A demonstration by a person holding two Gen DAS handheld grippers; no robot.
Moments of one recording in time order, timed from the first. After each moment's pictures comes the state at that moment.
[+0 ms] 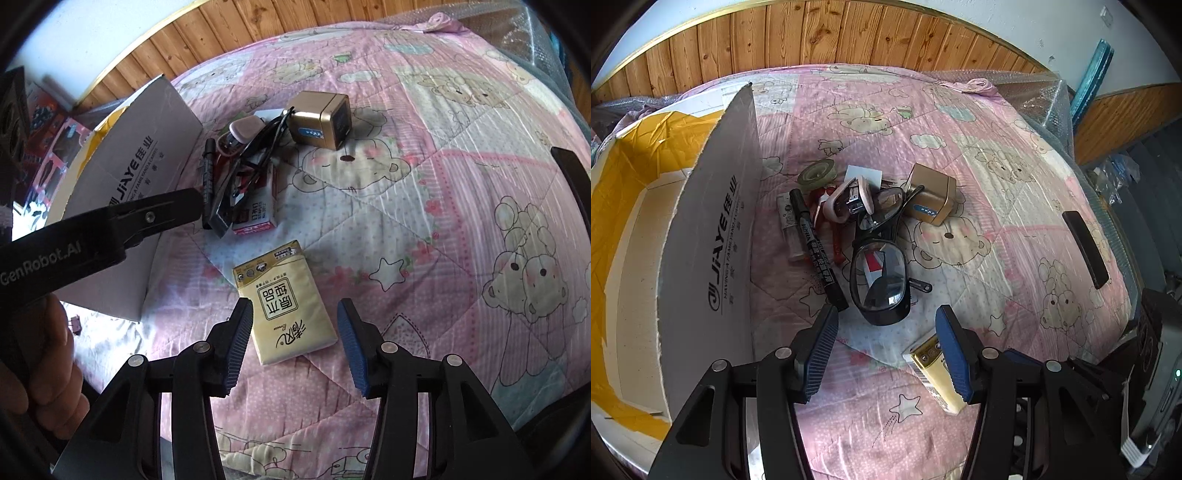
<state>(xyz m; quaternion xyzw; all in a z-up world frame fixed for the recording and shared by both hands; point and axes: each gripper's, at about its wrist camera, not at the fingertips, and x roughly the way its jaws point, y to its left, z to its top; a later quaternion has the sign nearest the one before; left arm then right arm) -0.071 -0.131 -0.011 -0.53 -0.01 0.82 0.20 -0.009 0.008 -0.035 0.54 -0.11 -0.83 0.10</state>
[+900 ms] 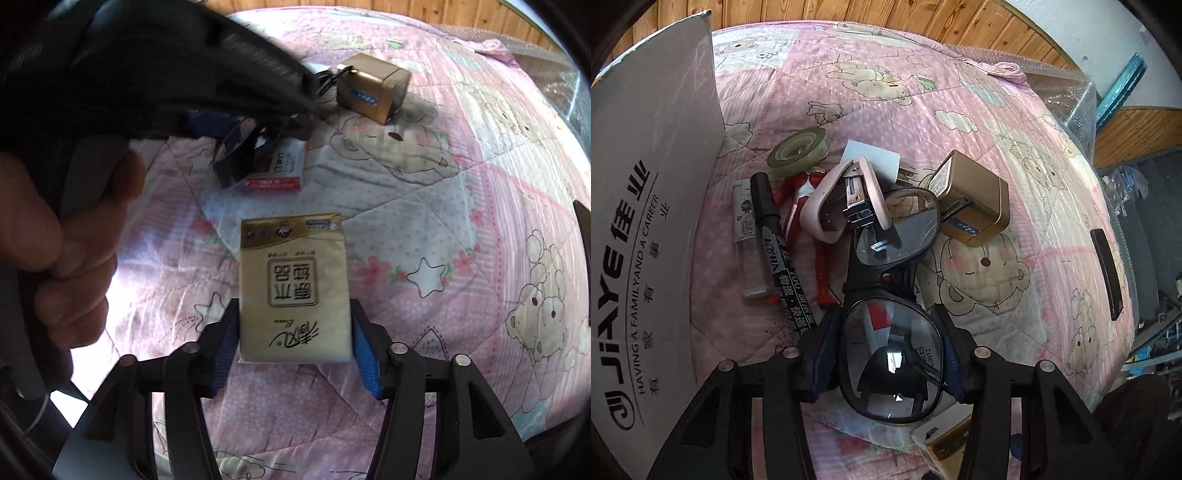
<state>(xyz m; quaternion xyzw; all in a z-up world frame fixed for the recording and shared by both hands) -0.137 -0.115 -0.074 -0.57 -0.05 0.79 0.21 -0.014 -0.025 -0.065 0.57 0.00 -0.81 0.11</state>
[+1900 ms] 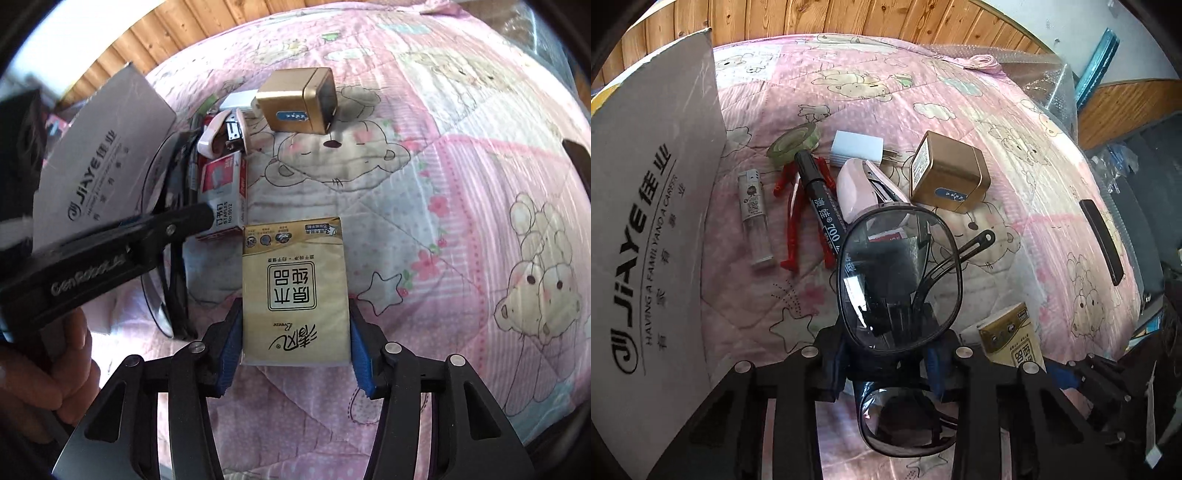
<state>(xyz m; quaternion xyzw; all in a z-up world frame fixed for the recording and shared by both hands) -0.100 -0.134 -0.062 -0.55 -0.02 0.80 0.23 -0.033 0.025 -0.065 0.57 -0.12 -0.81 0.08</state>
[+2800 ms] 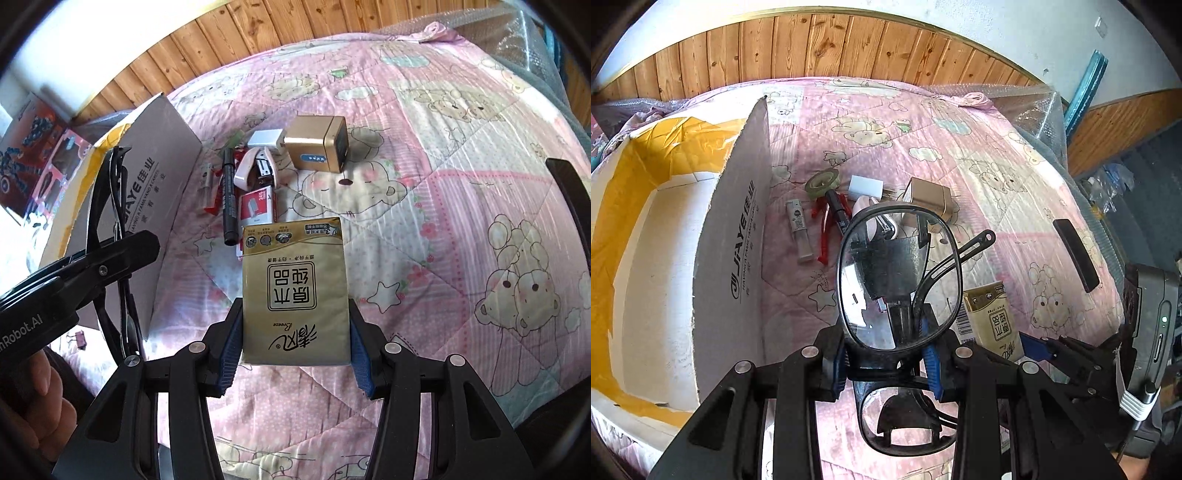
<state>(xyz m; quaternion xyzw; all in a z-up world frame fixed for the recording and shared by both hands) -0.052 -0.150 0.008 -0.50 -0.02 0.84 0.21 -0.011 0.016 -0.013 0.53 -0.11 -0.84 0.08</state>
